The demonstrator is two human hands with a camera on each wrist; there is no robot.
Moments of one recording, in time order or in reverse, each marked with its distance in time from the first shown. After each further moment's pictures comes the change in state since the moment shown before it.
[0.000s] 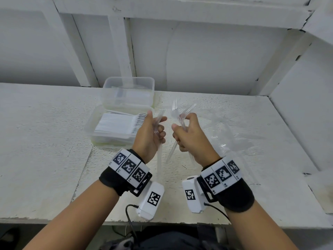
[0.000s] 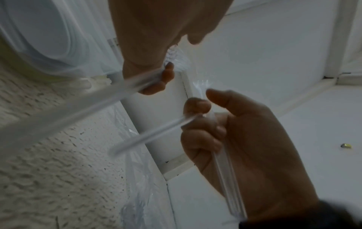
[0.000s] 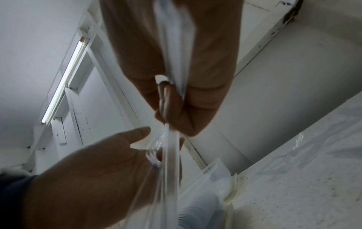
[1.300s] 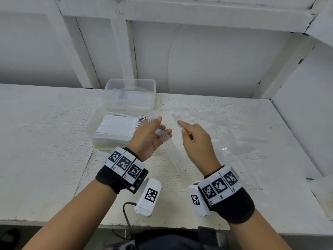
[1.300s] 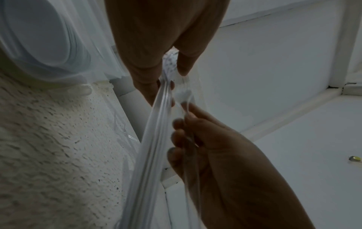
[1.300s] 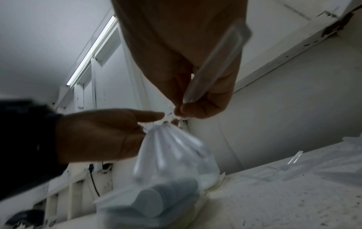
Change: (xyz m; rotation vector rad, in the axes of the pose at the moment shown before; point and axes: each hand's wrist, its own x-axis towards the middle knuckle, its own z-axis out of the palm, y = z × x) left_hand 0.007 0.006 -0.008 -0.102 -0.053 -0.009; right_hand 0.002 0.022 -0.005 -0.401 0.219 -0.304
